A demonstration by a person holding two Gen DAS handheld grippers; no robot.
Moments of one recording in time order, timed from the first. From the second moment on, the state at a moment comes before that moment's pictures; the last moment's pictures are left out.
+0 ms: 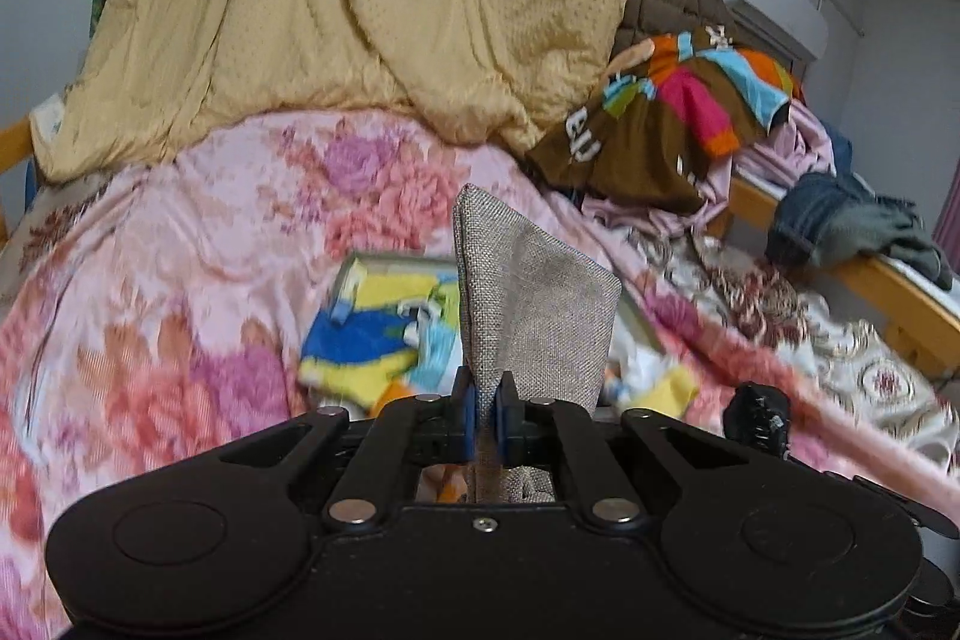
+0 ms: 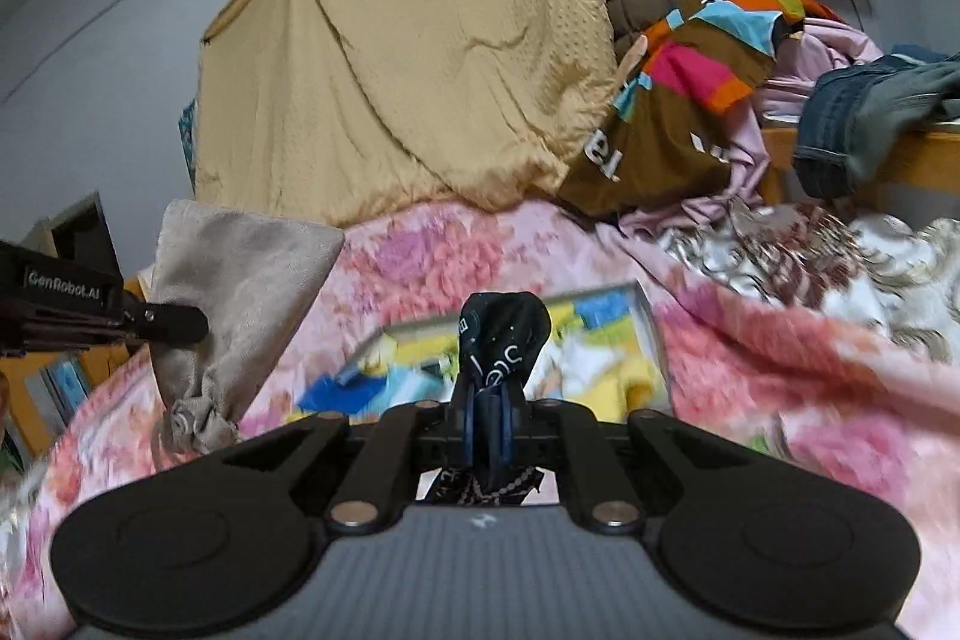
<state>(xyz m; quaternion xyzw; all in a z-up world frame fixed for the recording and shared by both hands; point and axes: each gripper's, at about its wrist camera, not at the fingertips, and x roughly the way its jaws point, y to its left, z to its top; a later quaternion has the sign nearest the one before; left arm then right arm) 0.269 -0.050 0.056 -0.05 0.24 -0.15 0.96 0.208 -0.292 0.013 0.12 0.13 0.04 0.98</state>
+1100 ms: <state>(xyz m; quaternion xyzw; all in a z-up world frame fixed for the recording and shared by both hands) 0.481 -0.100 -0.047 -0.12 0.30 -0.12 0.94 0.401 -0.335 -0.027 0.21 0.17 0.06 0.96</state>
